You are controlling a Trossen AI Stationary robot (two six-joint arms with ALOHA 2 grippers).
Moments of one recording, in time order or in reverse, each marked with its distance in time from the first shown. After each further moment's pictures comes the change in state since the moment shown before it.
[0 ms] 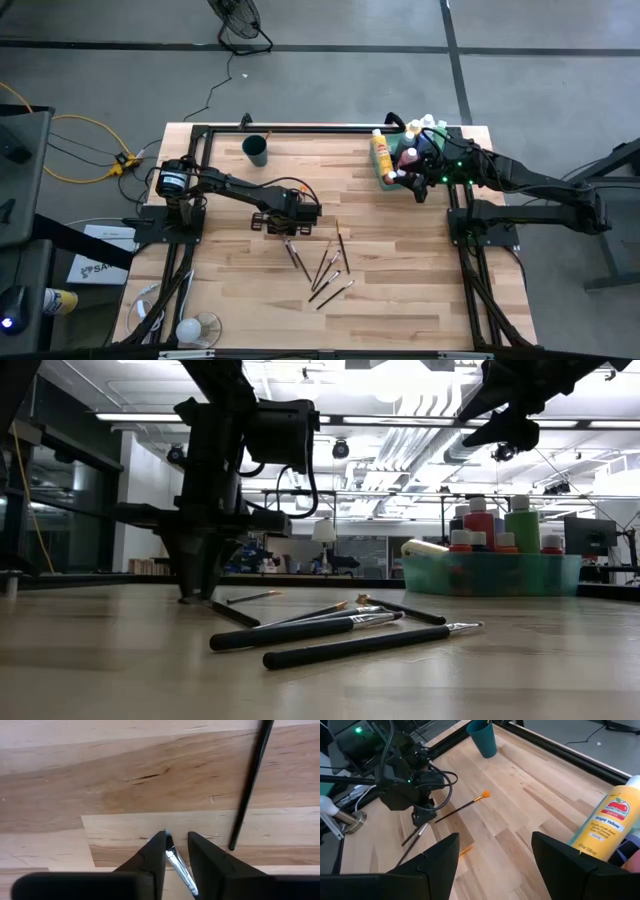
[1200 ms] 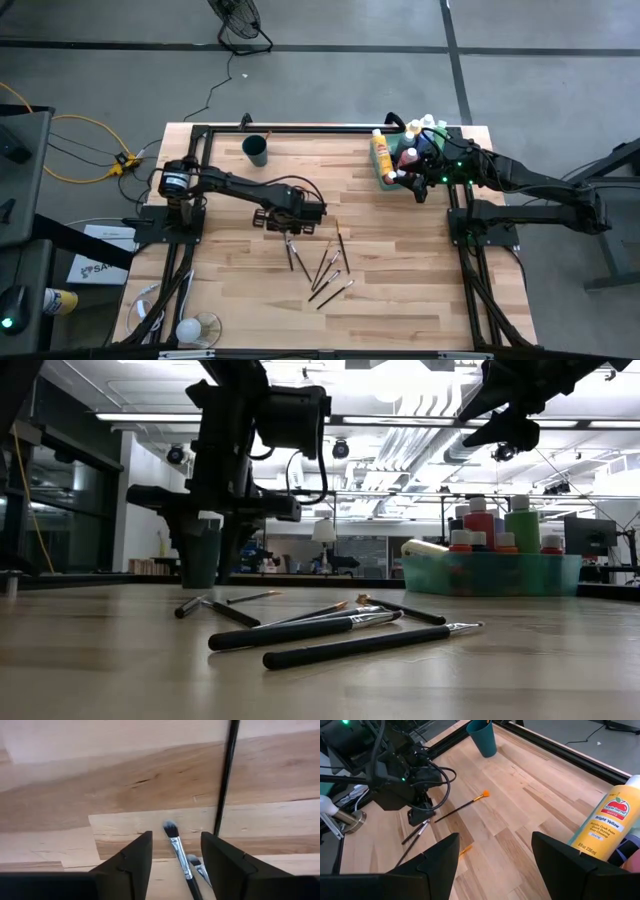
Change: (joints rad) left arm 0.000 0.007 0.110 -0.120 -0.045 0.035; right arm 0.000 0.000 0.000 -0.002 -0.001 0.000
